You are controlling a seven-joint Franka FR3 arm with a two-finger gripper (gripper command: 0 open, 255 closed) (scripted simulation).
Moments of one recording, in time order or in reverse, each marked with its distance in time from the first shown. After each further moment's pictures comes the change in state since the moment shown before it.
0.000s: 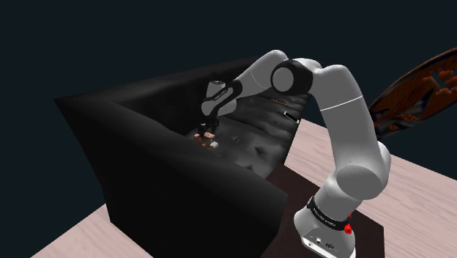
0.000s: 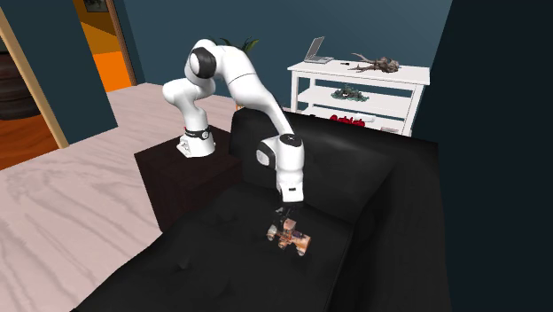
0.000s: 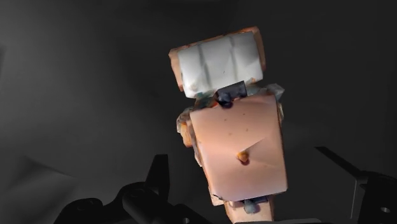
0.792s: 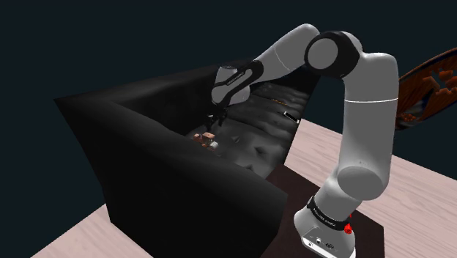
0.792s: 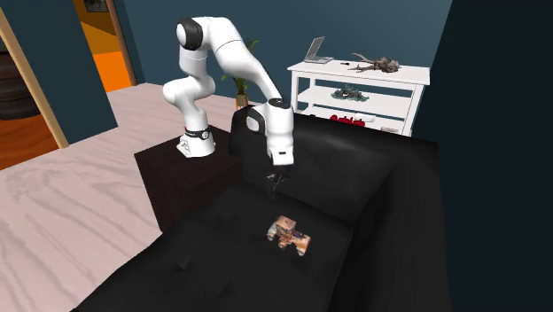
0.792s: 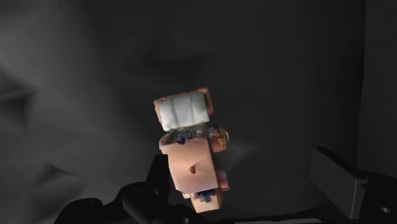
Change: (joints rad) arm 0.024 -0.352 0.012 -0.329 0.003 -0.024 -0.004
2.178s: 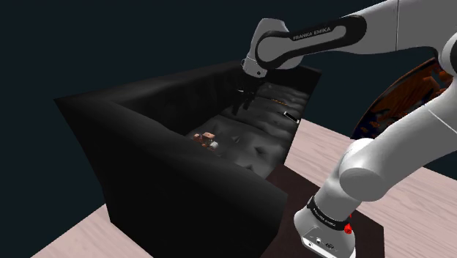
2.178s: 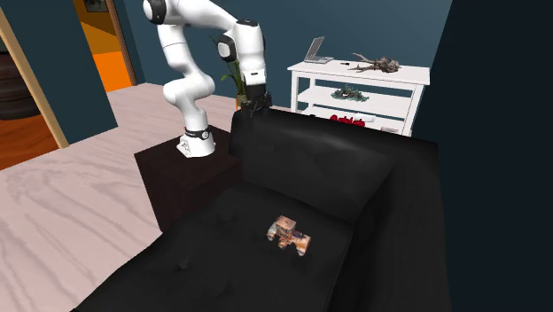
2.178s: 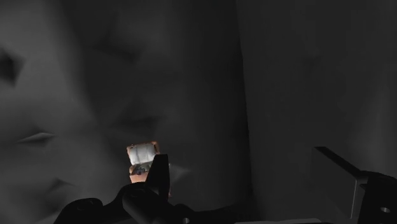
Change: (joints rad) arm 0.047 -0.793 0.038 -0.415 0.039 -0.378 0.009
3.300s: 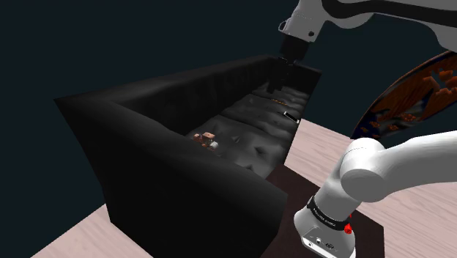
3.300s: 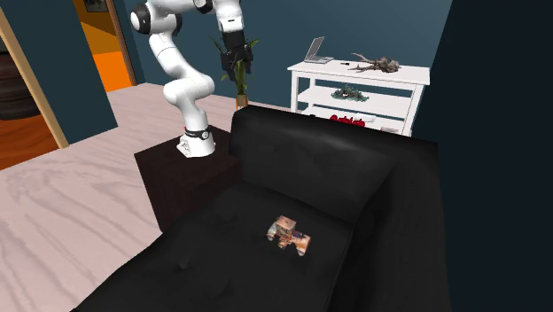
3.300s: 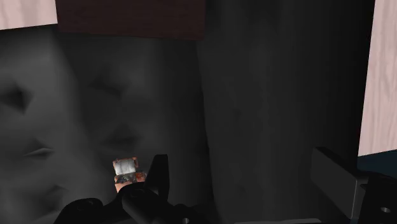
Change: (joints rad) arm 0.036 -0.433 0.016 0.052 0.046 -0.479 0.037
